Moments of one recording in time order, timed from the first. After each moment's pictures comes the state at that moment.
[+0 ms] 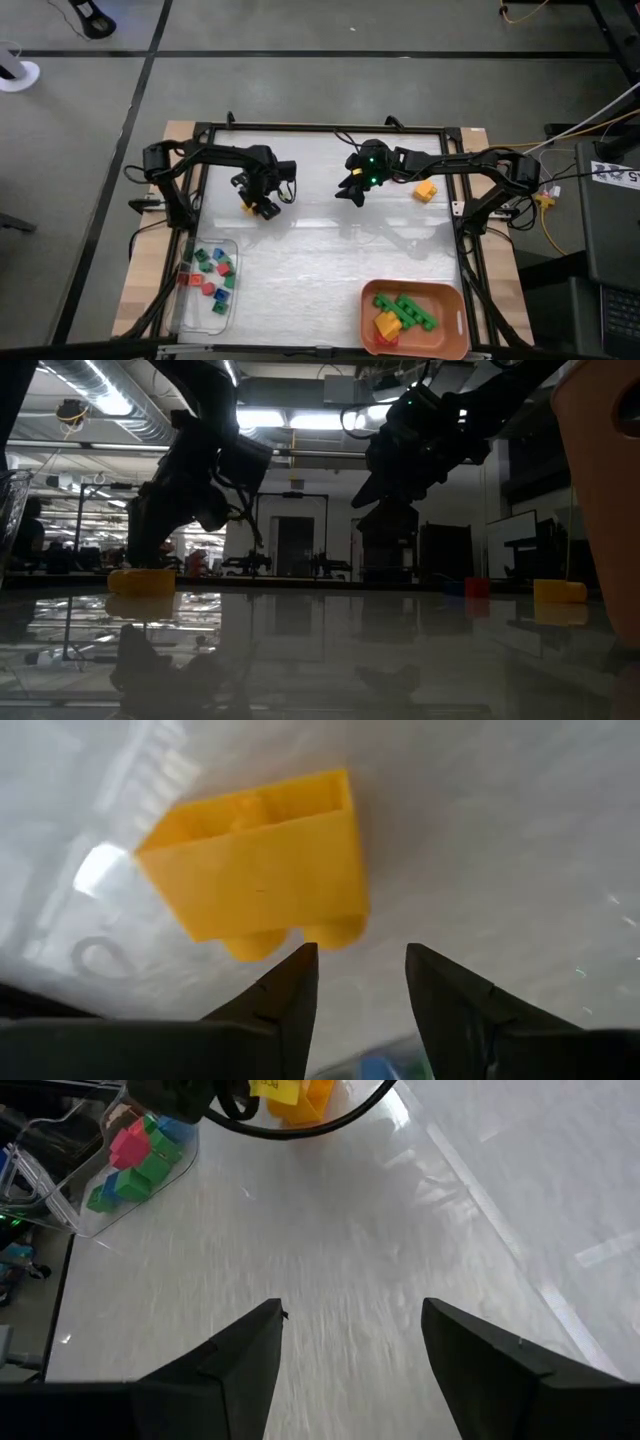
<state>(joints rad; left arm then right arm) 0.31 1.75 1.10 -1.22 0.16 -0.44 -0.33 1.58 0.90 -0.01 -0.43 0.31</state>
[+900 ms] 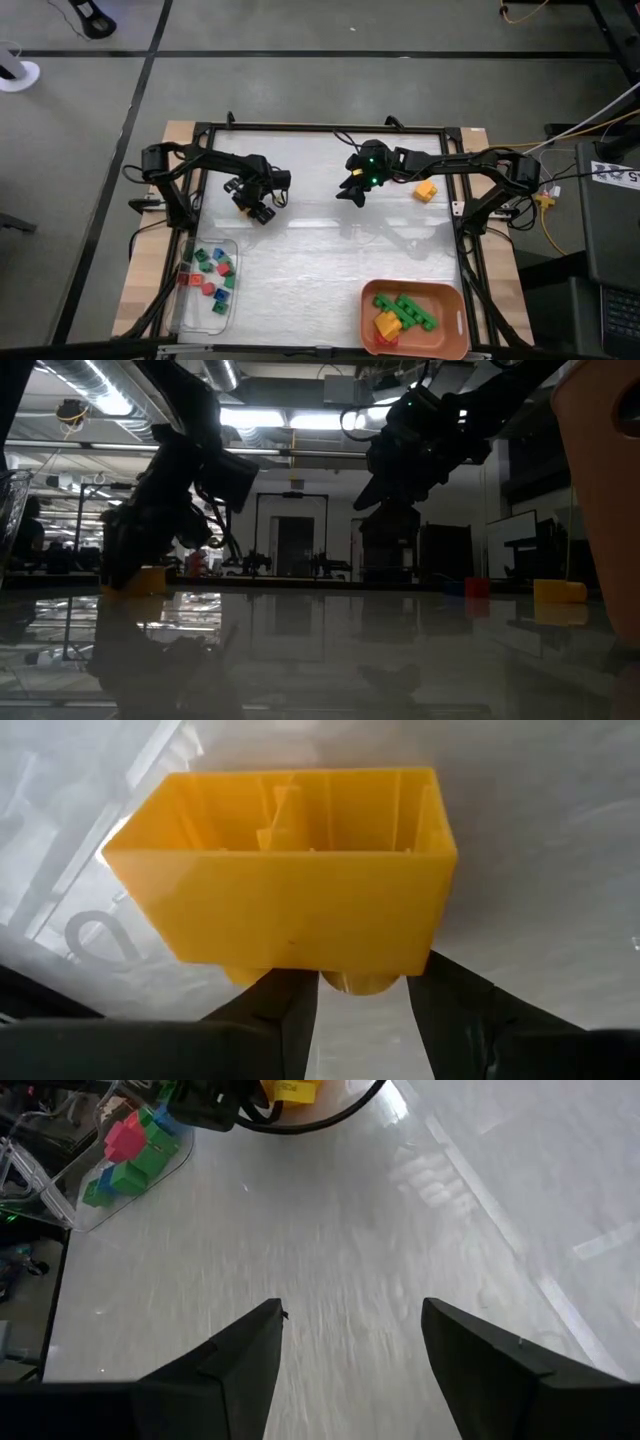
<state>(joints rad) 0.28 1.75 0.95 -1.08 0.09 -0.59 -0.33 1.58 0.90 -0.02 -0.43 0.30</state>
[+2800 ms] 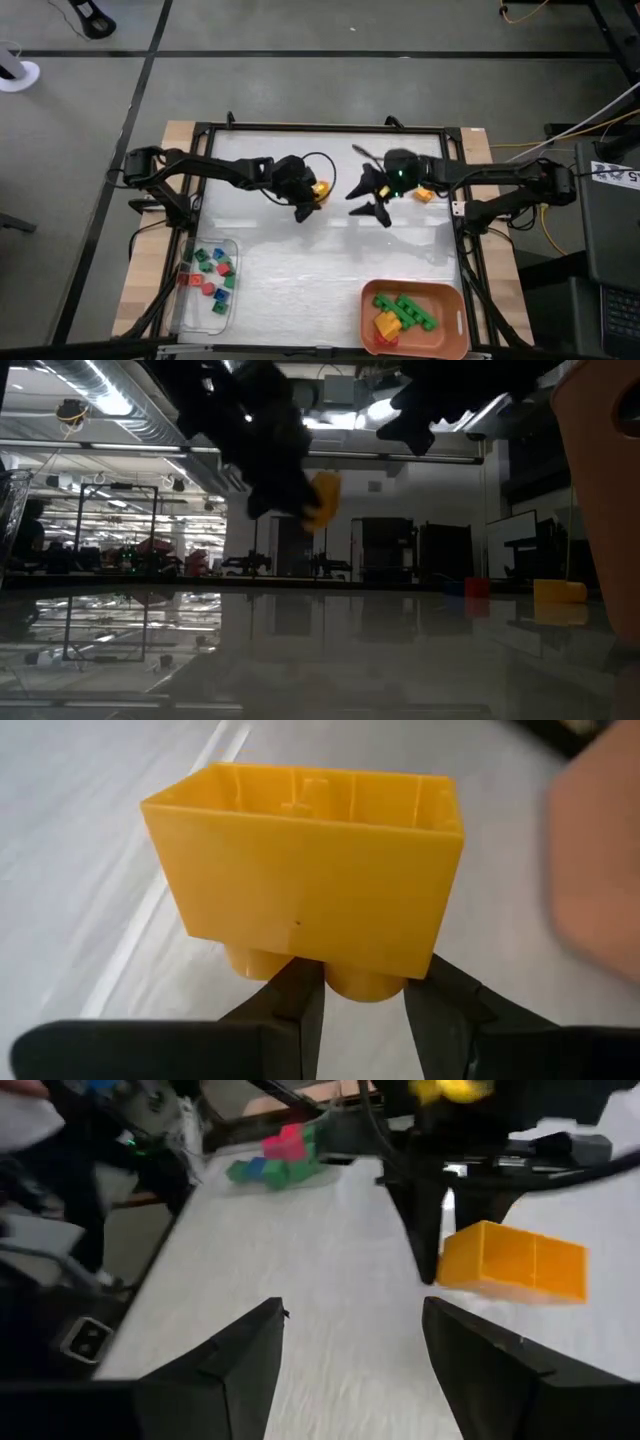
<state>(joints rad) 0.17 1.60 0.95 -0.08 0.20 -0.33 -0.14 1.27 0.90 -0.13 -0.40 0.07</state>
